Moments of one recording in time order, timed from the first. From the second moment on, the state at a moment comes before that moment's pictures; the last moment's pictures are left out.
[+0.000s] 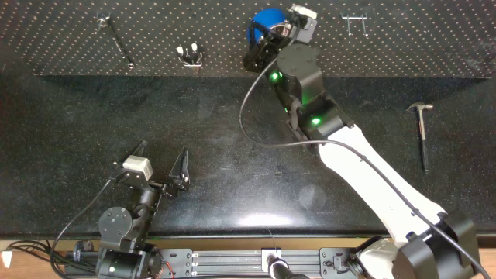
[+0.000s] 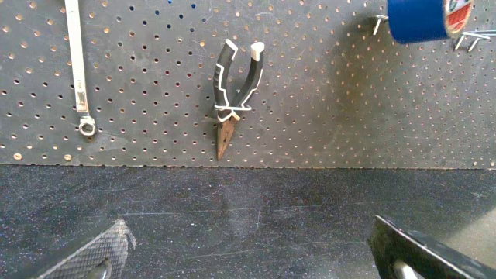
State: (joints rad) left arm -0.14 0.01 0.01 -0.07 0.11 -0.20; right arm 0.53 1.54 1.16 0.22 0.12 0.79
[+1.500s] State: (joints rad) left arm -0.14 0.01 0.01 -0.07 0.11 -0.20; right arm 0.52 1.69 1.24 0.21 0.21 0.79
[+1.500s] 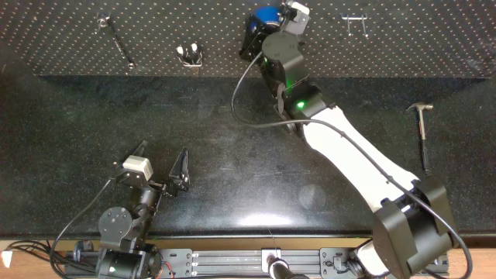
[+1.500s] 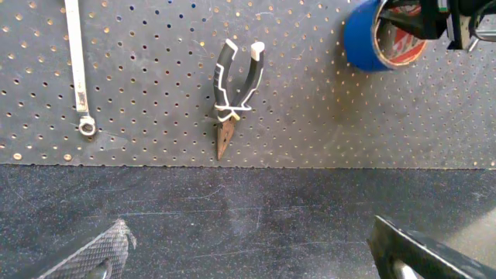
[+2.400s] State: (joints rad) left arm -0.14 0.01 0.01 -0.07 0.11 -0.20; right arm 0.45 1.57 1.27 0.01 -0.03 0.83
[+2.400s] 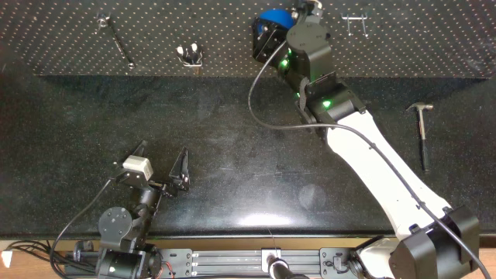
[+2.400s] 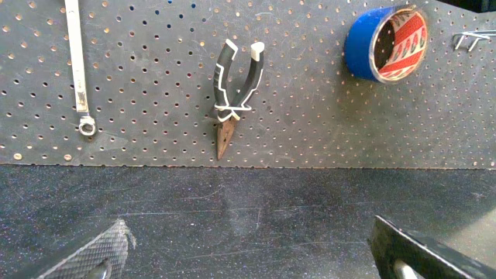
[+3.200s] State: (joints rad) left arm -0.14 0.01 0.01 -0.07 0.11 -0.20; right arm -0.40 1.33 1.04 -0.99 -0.04 0.12
